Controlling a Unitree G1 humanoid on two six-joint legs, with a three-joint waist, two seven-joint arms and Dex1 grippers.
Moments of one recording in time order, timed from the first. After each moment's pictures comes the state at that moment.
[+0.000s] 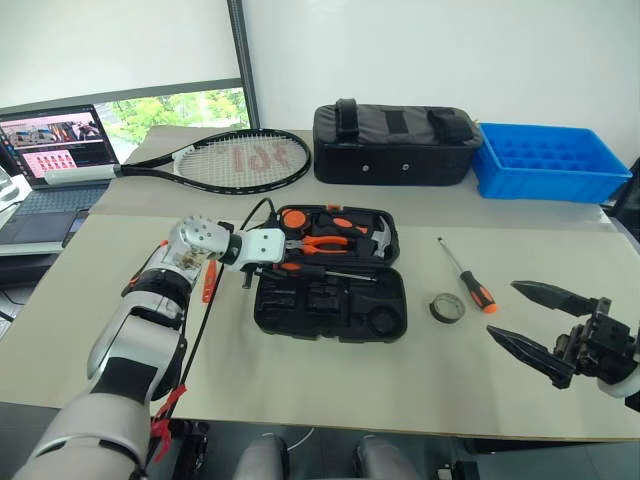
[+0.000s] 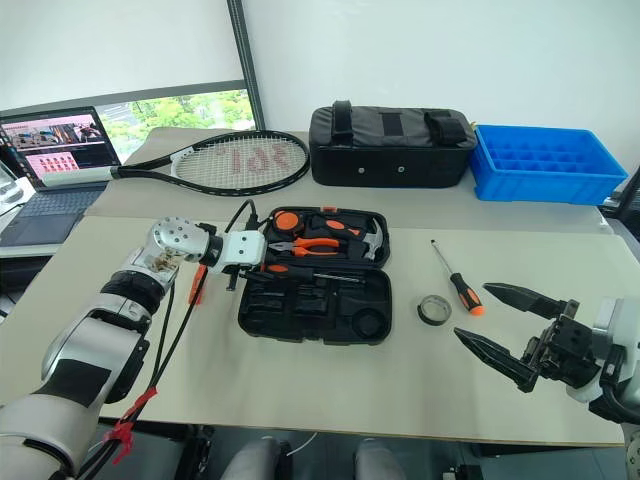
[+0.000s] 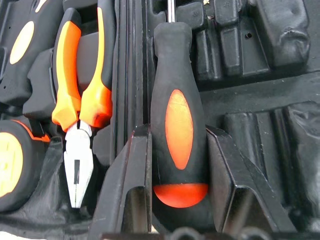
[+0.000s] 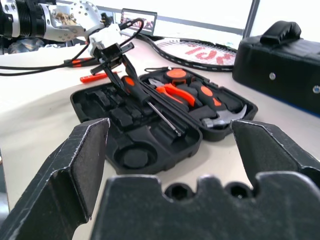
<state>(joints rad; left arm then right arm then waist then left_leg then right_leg) -1.00 0.50 -0.33 1.06 0.16 -0.51 -1.29 0.29 -0.71 -0.60 -0.38 0.76 0.22 1.15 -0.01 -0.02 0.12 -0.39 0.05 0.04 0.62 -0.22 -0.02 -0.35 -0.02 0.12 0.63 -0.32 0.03</state>
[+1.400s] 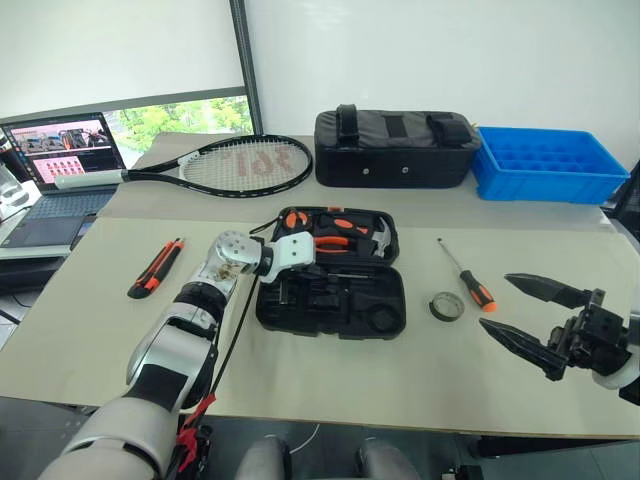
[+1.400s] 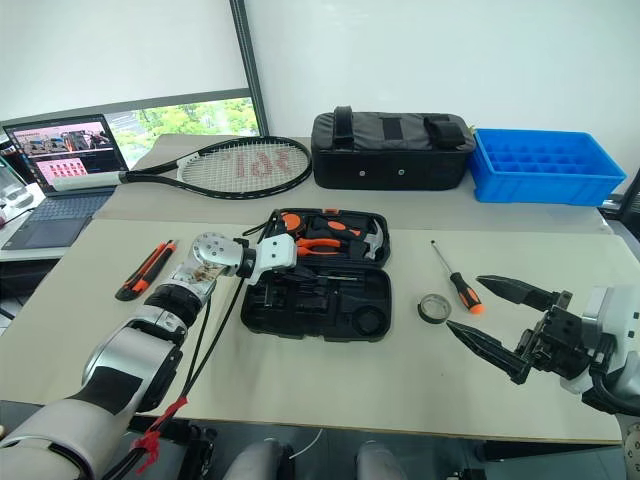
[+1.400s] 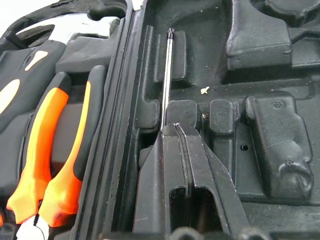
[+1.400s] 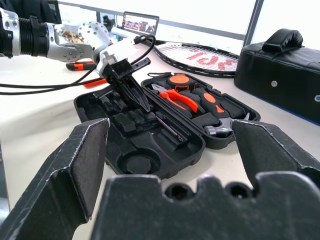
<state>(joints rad) -0.96 0.32 -0.29 1.09 0.12 -0.41 -1.18 0.28 -0.74 -0.58 -0.42 0.76 0.25 1.09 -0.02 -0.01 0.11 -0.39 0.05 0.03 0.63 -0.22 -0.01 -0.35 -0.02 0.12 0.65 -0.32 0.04</state>
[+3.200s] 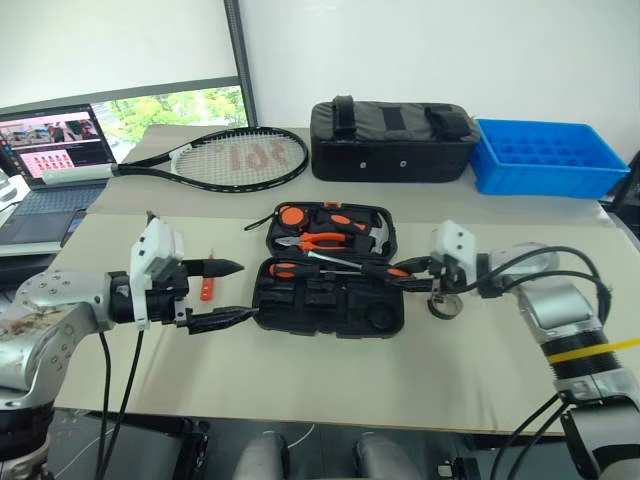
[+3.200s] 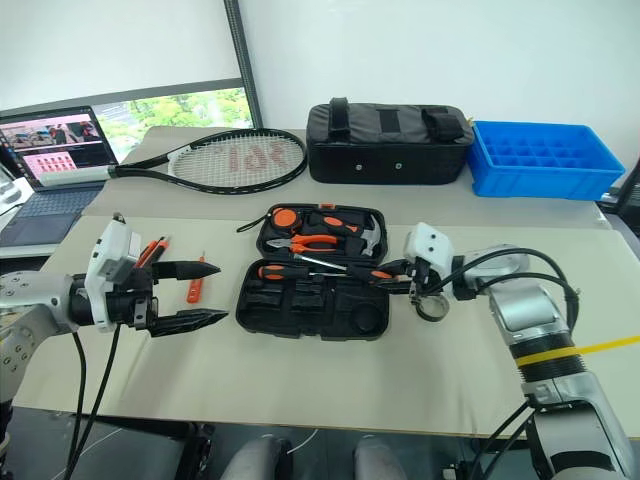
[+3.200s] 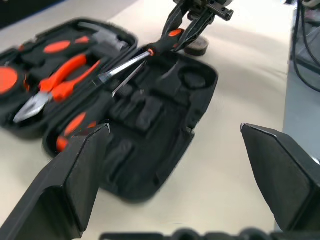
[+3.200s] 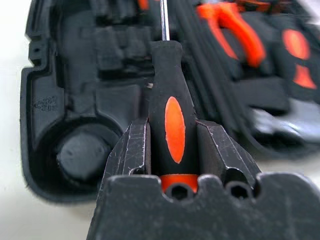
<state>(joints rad) -0.12 0.90 0.33 -0.48 -0.70 0.79 -1.11 -0.60 -0.68 0.23 0.24 0.15 0.15 1.21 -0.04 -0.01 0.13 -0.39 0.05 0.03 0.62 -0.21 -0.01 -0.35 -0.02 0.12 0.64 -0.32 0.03</state>
